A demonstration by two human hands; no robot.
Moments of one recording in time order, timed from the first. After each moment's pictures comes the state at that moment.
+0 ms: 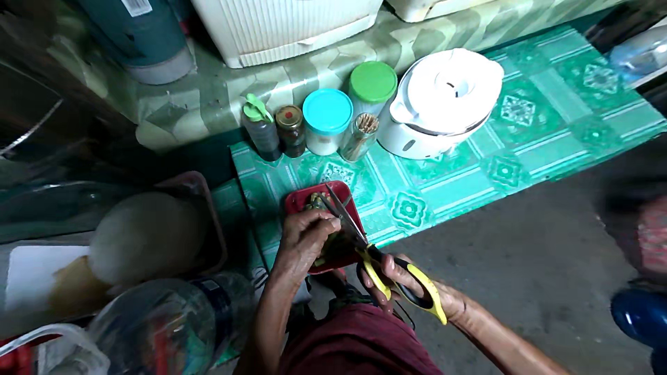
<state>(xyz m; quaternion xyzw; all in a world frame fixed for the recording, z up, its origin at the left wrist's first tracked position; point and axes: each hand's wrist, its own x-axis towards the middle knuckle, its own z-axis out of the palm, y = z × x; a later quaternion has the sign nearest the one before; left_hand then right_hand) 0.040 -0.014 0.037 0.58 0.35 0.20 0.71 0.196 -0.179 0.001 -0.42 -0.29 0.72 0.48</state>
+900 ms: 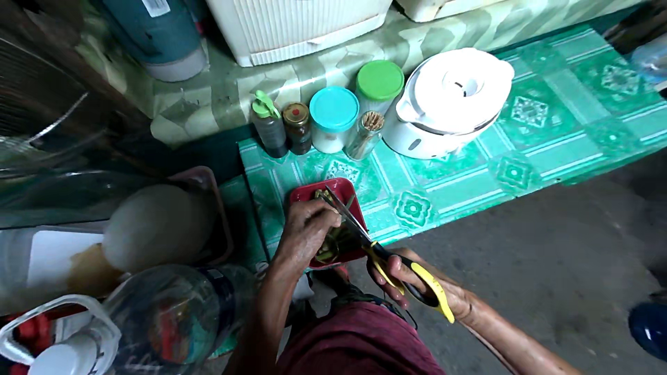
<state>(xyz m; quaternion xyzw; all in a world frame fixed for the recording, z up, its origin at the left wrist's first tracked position) 0.043 -0.015 0.055 0.62 0.36 0.18 0.68 0.201 -0.186 0.014 -0.48 -0.30 0.68 0.46</state>
